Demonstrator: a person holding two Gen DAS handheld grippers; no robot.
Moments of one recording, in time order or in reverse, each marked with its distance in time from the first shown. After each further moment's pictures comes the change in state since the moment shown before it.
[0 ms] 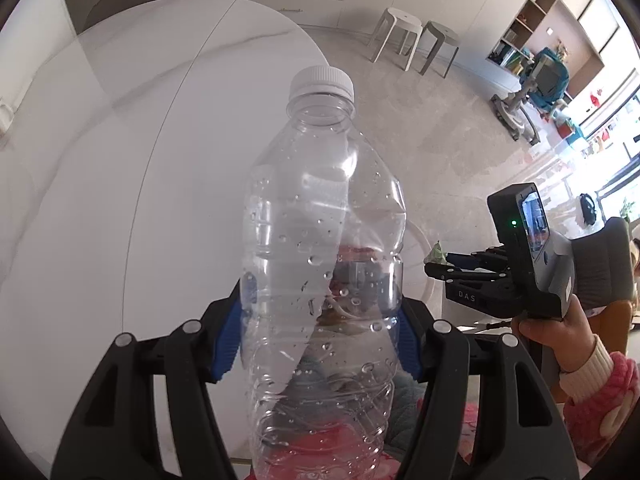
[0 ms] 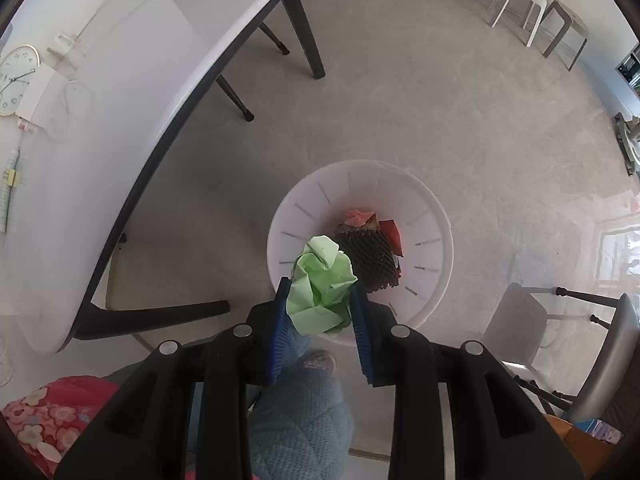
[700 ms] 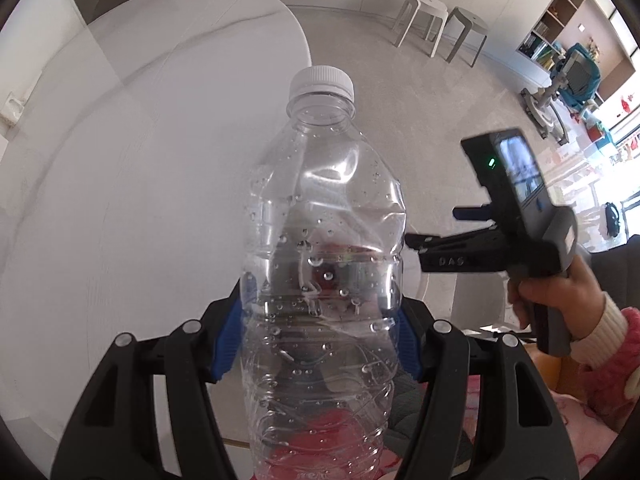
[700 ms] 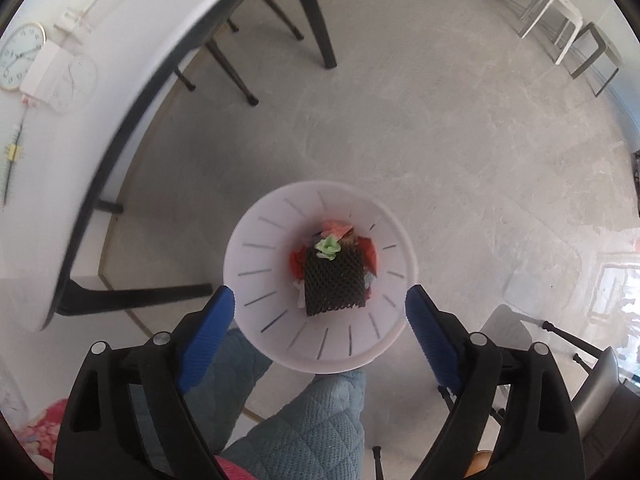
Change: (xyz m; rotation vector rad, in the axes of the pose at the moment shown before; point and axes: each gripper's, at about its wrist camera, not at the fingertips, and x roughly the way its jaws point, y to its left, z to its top) left arm 0.035 -0.092 0.014 -0.064 0.089 0.114; right arm 0.006 -0.067 0.046 -0.115 0.044 0.027
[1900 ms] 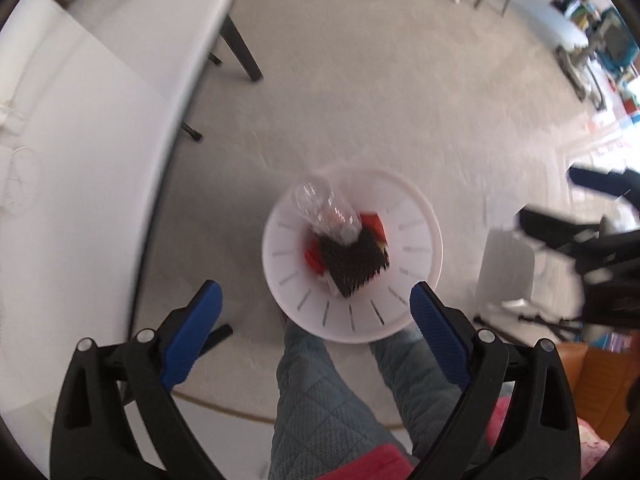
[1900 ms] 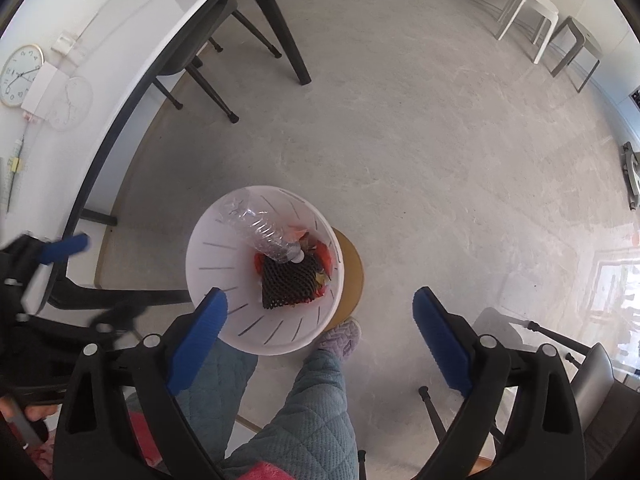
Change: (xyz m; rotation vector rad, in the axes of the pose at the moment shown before) left arm 0.110 -0.077 0.032 -0.023 0.144 0.133; right arm -0.036 -0.073 -0.023 0.002 -0.036 -0.012
